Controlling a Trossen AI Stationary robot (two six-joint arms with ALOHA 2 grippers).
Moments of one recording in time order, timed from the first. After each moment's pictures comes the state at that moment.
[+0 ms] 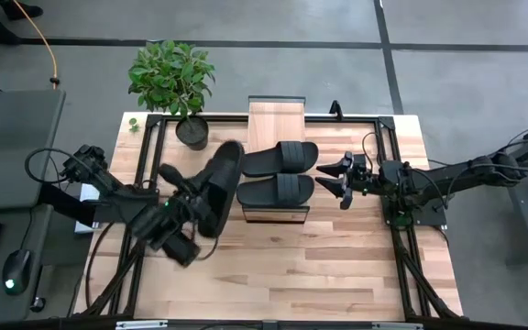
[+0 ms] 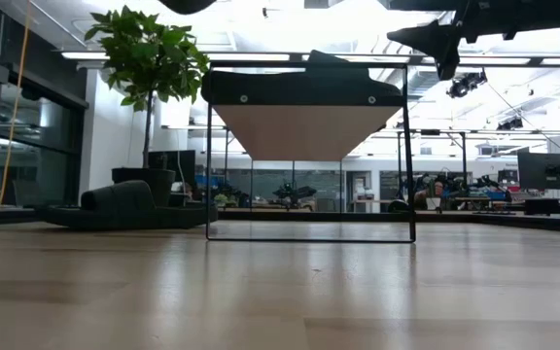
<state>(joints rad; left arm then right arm) -0.54 1.53 1.50 -1.56 -1.49 -0.69 0.10 0.79 0.40 0.43 0.28 0.37</state>
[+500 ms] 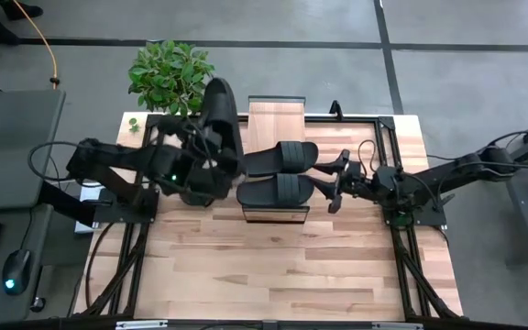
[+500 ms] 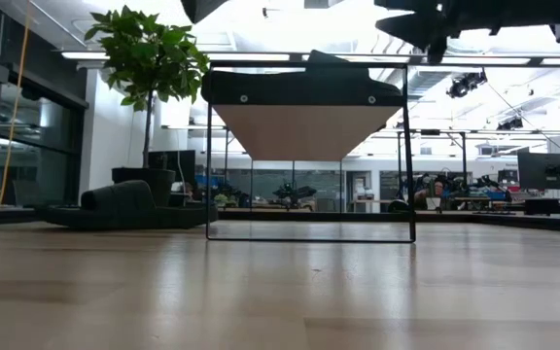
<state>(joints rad) -0.12 1.53 1.69 -1.38 -1.57 -0.50 0.17 0.96 0.41 0.68 0.42 0.07</state>
